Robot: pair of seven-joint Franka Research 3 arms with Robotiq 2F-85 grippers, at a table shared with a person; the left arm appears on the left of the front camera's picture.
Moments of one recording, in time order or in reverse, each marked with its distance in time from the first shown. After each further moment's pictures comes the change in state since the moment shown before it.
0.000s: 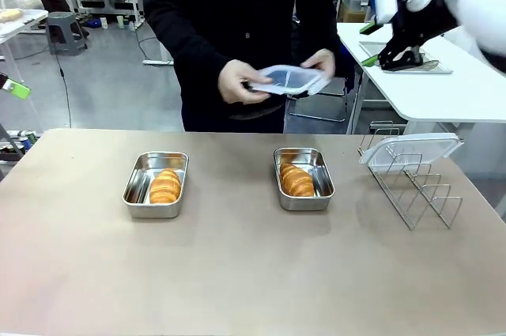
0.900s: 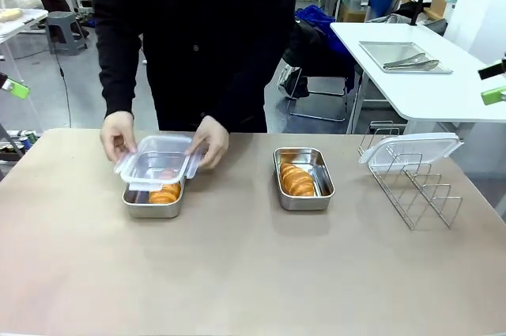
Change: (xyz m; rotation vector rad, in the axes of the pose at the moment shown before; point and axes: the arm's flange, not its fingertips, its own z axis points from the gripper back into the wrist) left arm 0.000 0.000 0.000 0.001 0.000 0.000; right arm -0.216 0.057 0.082 0.287 -0.241 -0.762
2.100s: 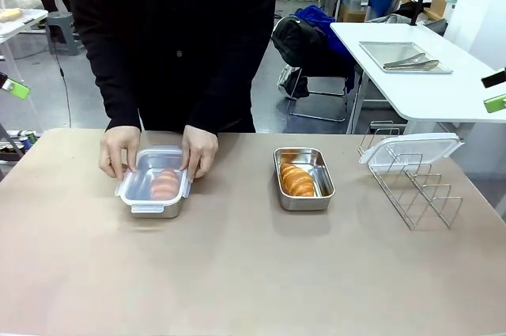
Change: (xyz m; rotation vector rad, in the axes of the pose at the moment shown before) left arm 0.000 0.000 0.000 0.000 0.000 0.000; right arm -0.003 0.003 0.000 -0.011 0.044 -0.022
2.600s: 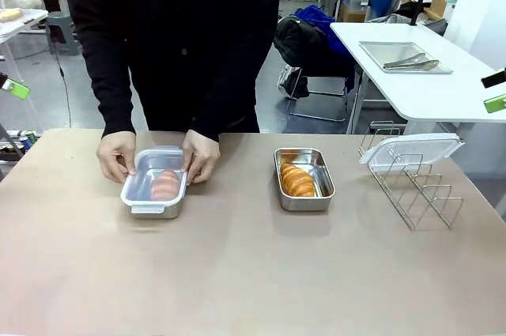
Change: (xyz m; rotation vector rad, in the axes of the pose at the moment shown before) left arm 0.000 0.000 0.000 0.000 0.000 0.000; right arm 0.000 0.000 0.000 0.002 0.000 0.001
